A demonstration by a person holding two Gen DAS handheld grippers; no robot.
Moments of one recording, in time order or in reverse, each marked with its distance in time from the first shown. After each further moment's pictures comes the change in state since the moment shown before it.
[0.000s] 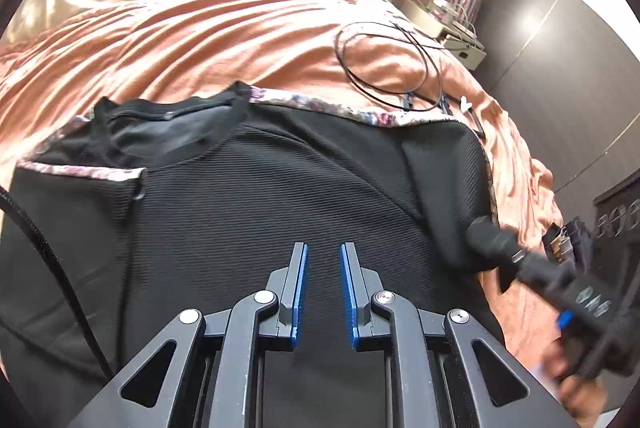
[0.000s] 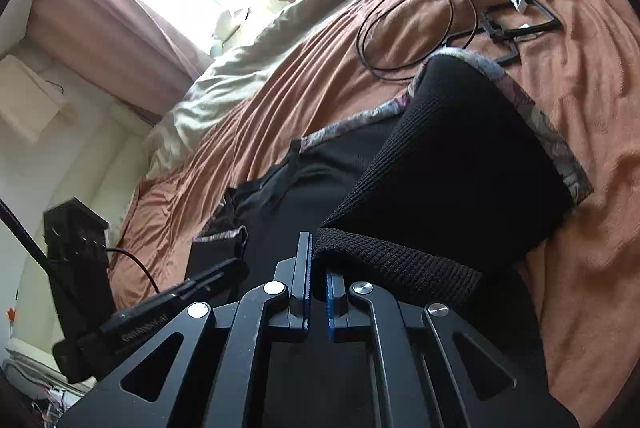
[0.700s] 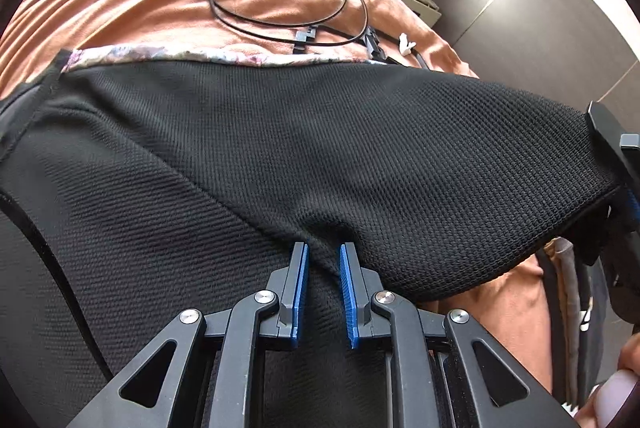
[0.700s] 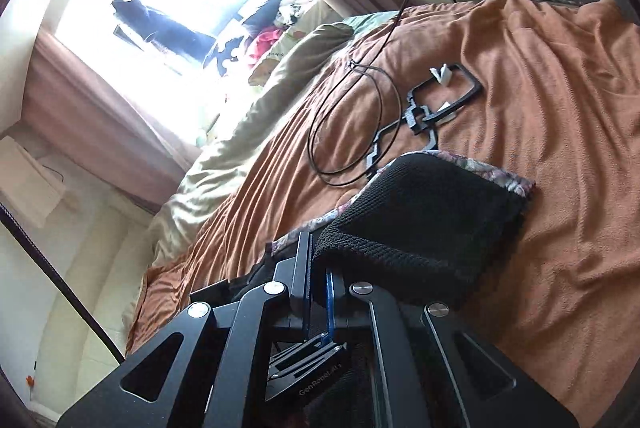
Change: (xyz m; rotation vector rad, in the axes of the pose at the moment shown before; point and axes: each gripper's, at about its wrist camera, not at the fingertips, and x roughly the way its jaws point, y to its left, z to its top) left arm 0.130 -0.105 0.002 0.062 0.106 -0.183; right arm -0.099 -0.039 0.000 0.148 -0.257 0.028
